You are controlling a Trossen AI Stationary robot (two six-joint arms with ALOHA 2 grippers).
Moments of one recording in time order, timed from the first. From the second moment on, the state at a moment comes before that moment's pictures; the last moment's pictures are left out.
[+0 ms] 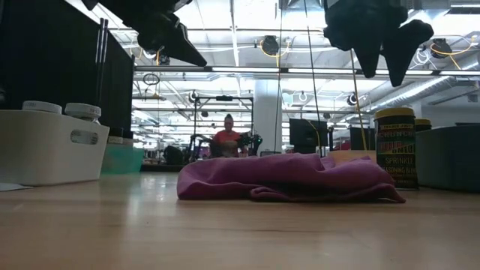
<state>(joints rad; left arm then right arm) 0.06 1.19 0.86 -0.20 -0.25 0.40 0.06 1.54 1.38 -1.39 -0.04 1.14</state>
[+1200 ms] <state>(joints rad) 0.06 1.19 0.86 -0.20 -0.25 0.40 0.07 1.54 1.17 -1.17 -0.06 1.28</state>
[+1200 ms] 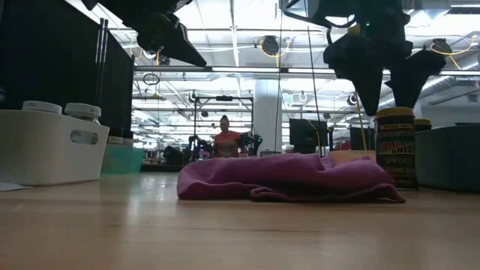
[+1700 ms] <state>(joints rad) 0.06 1.19 0.86 -0.20 -0.25 0.40 0.07 1.54 1.17 -1.15 -0.07 1.27</state>
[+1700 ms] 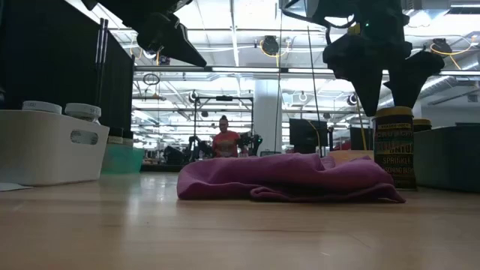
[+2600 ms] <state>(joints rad) 0.06 1.19 0.86 -0.23 -0.25 0.40 0.06 1.61 1.21 -1.18 -0.14 1.13</state>
